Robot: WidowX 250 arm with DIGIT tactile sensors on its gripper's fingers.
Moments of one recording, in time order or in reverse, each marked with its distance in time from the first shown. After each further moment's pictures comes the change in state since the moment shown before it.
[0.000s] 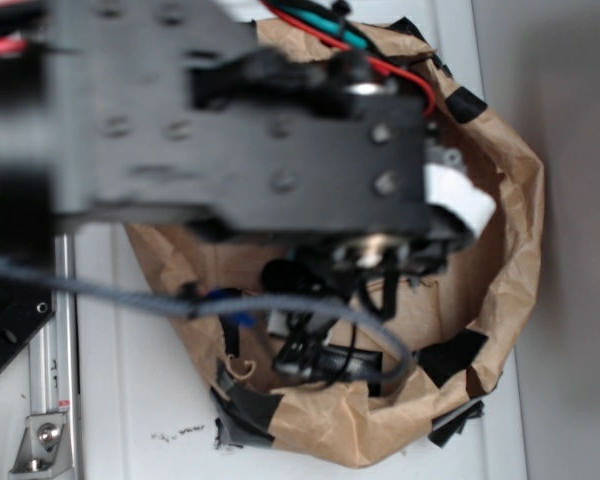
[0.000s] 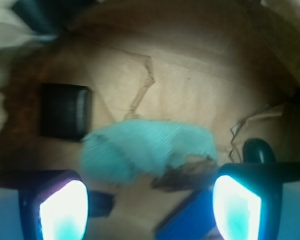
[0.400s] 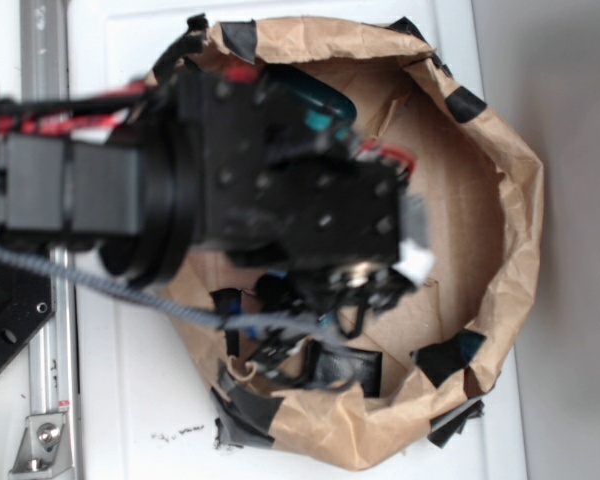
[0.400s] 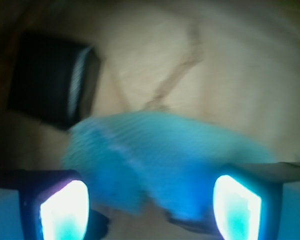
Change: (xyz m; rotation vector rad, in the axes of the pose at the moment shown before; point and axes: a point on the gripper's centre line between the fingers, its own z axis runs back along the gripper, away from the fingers) arm -0.007 -0.030 -0.054 -0.064 0.005 -0.234
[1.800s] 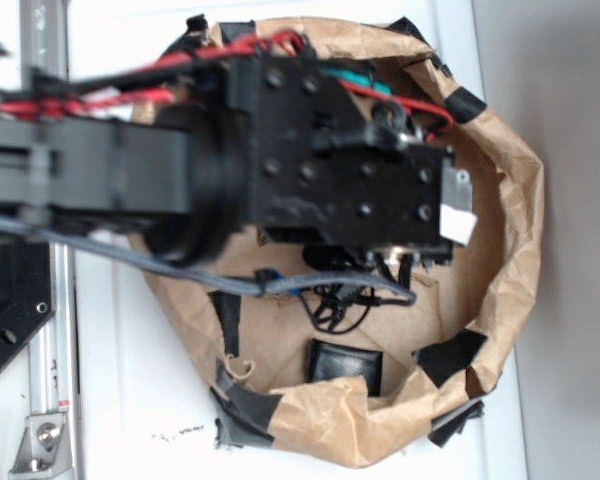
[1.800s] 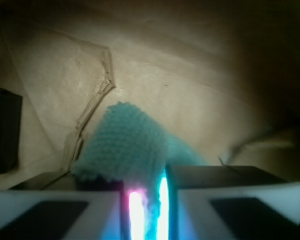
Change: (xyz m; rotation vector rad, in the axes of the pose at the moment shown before) arm 0.007 0.043 0.032 0.196 -0.038 0.225
